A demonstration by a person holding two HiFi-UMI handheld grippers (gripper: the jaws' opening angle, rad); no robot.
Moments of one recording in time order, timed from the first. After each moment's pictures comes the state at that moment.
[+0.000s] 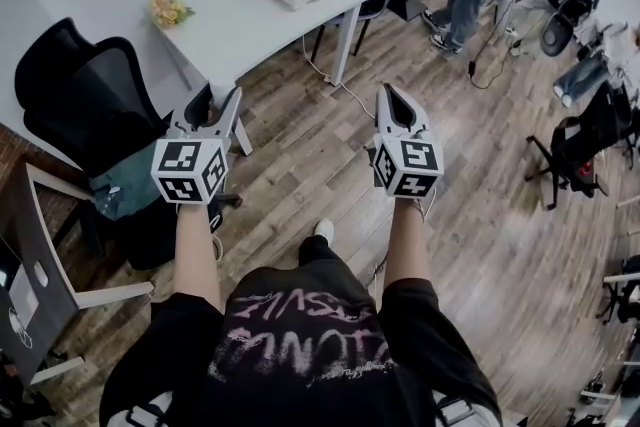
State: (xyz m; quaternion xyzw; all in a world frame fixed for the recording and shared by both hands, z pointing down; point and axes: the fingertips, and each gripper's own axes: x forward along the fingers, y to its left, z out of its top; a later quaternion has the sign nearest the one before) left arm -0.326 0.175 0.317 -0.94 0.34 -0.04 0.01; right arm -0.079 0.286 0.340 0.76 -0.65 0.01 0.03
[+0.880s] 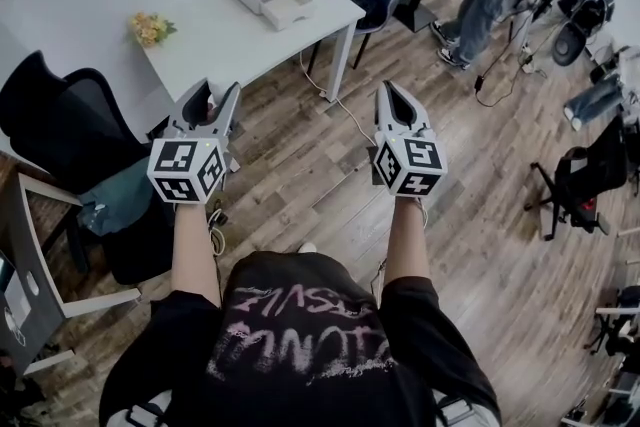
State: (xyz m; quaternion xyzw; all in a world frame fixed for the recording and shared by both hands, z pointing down) left arm -0.191 0.086 0.312 -0.93 0.36 -0.04 0.00; right arm 0.062 0.180 0.340 0.73 -0.68 0.02 0.00
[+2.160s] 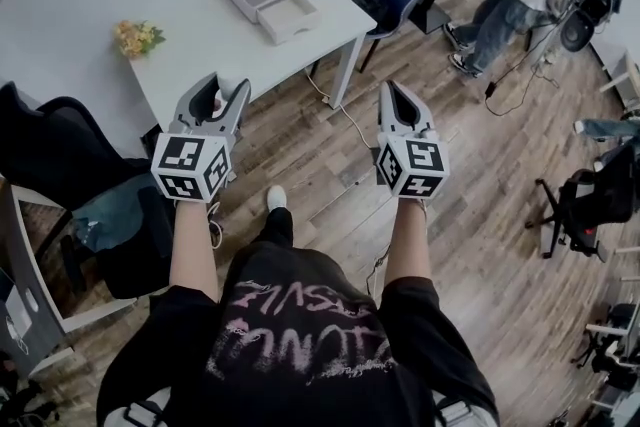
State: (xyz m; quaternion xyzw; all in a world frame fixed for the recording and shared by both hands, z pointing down) left arm -0.111 -0.040 0.338 -0.93 0.35 -0.06 0.00; right arm 0.130 0.043 0.369 0.72 -0.69 0.03 0.03
